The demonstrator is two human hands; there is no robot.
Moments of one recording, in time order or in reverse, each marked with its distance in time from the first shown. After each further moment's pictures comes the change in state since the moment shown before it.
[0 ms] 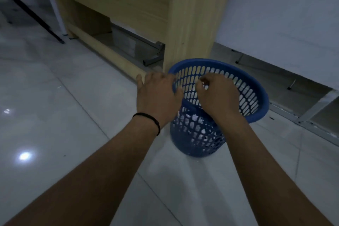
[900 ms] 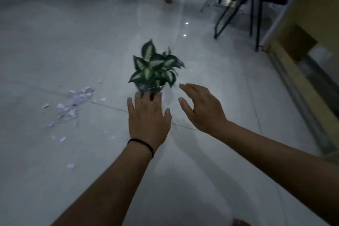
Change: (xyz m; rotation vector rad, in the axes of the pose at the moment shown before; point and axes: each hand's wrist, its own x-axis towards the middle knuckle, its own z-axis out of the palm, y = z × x) left_hand -0.436 -0.226 -0.303 0.505 0.222 -1.030; right_hand -0.331 -0.420 0.035 0.395 -0.488 -1.248
